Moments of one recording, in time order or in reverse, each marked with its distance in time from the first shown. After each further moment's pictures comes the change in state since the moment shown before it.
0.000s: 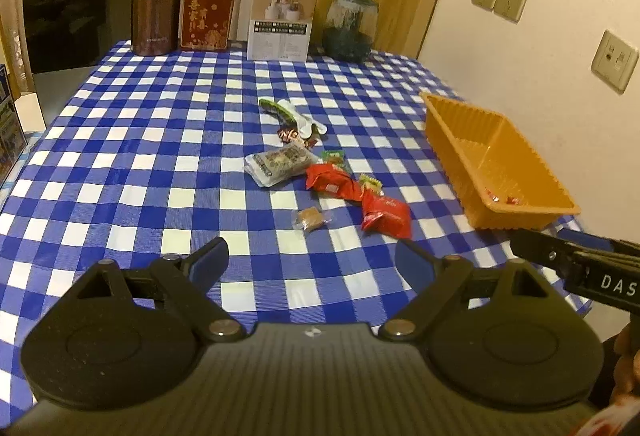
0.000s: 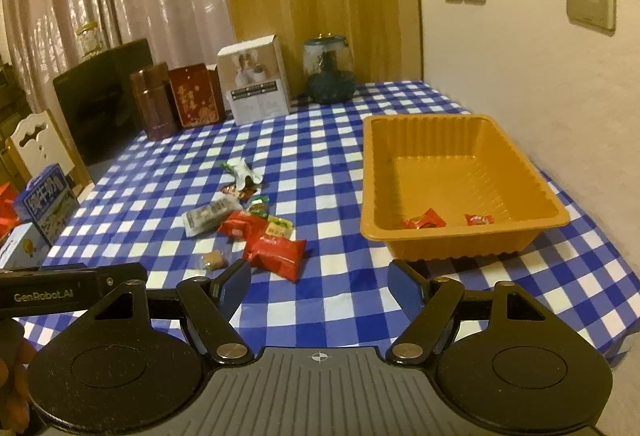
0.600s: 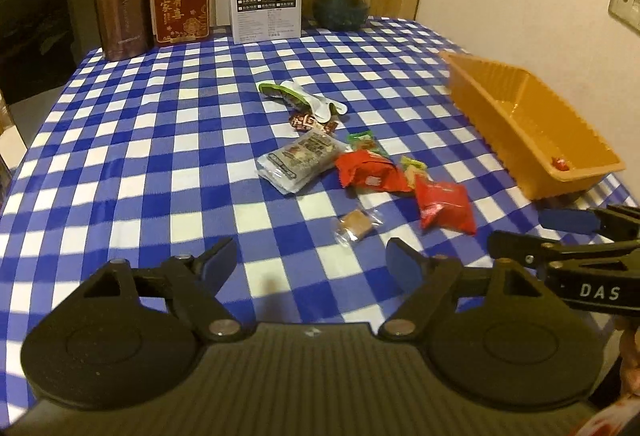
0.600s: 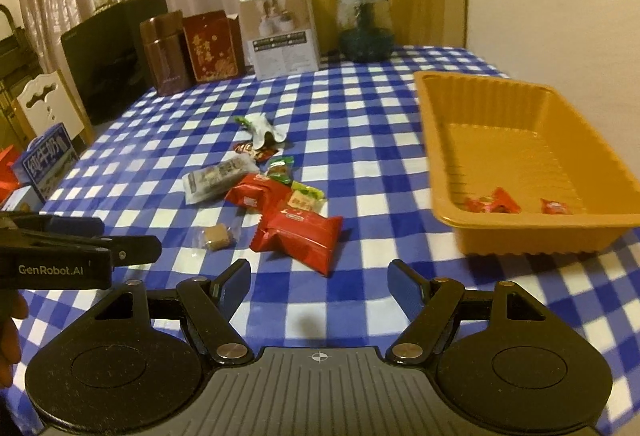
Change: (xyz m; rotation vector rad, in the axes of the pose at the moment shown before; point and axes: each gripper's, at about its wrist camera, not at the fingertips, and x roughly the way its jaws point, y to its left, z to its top) left arm 0.071 0.028 0.016 0.156 0.065 0.011; right arm 0.091 0.016 -0.010 -0.059 0.092 0.054
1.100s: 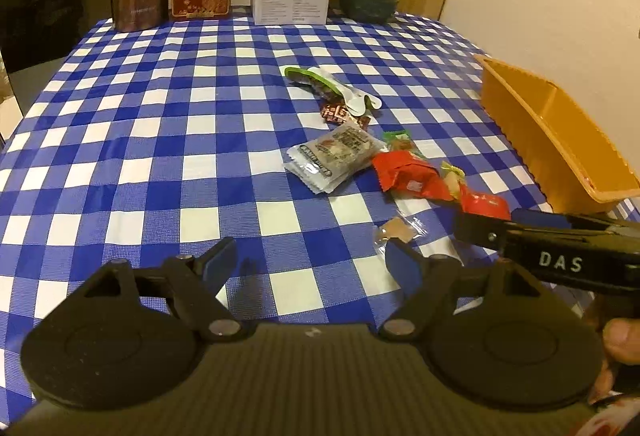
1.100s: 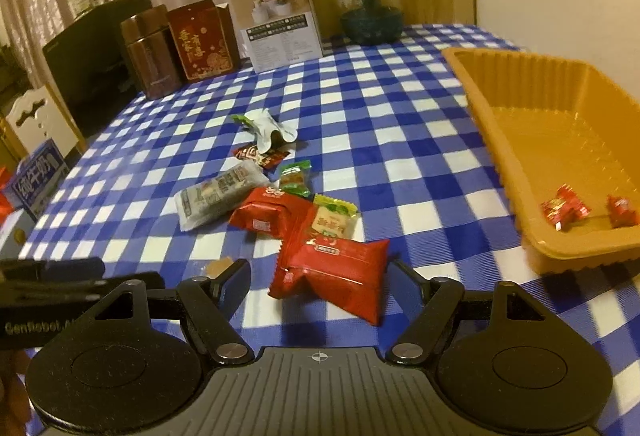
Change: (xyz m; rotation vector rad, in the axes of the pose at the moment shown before) left arm 0.030 0.032 0.000 -0.097 0.021 -0.014; right arm 0.063 0.012 0.018 0.092 0.026 0.016
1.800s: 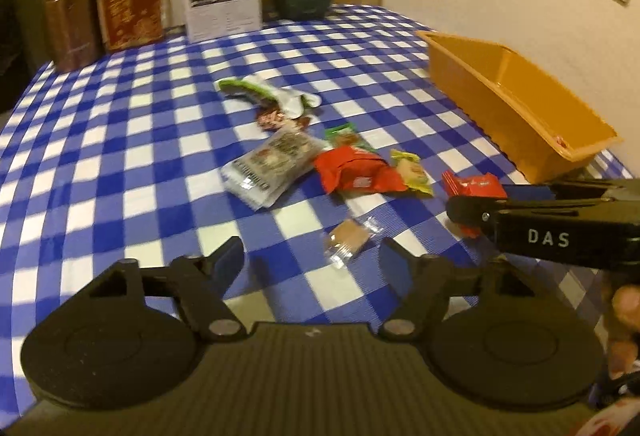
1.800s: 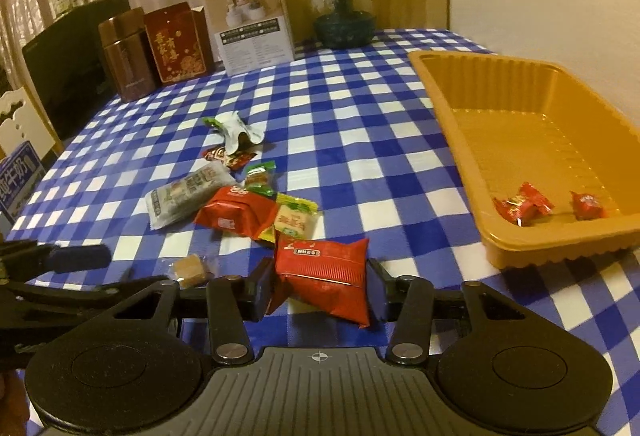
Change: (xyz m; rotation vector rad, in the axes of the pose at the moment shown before) left arm 0.016 -0.033 0.001 0.204 -0.016 -0.086; right arm -0.013 -0.010 -0.006 -0.004 -0.018 -0.087
